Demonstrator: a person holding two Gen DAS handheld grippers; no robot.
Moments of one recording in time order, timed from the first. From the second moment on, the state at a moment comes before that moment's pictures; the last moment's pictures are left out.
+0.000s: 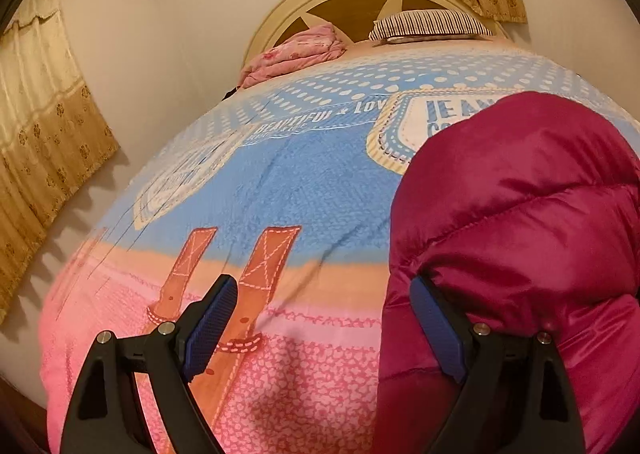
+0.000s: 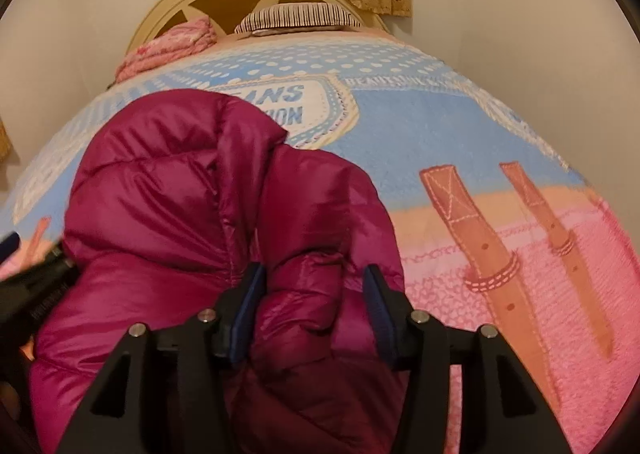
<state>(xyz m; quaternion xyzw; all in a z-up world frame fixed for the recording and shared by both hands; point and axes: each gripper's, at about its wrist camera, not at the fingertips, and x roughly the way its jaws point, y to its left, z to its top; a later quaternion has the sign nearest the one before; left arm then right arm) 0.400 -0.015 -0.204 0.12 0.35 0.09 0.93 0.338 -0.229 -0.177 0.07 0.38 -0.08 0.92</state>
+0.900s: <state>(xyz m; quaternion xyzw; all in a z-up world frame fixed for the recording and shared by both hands) 0.405 -0.012 -0.222 0.10 0.35 0.07 0.93 0.344 -0.231 -0.196 0.06 0.39 -0.08 0.92</state>
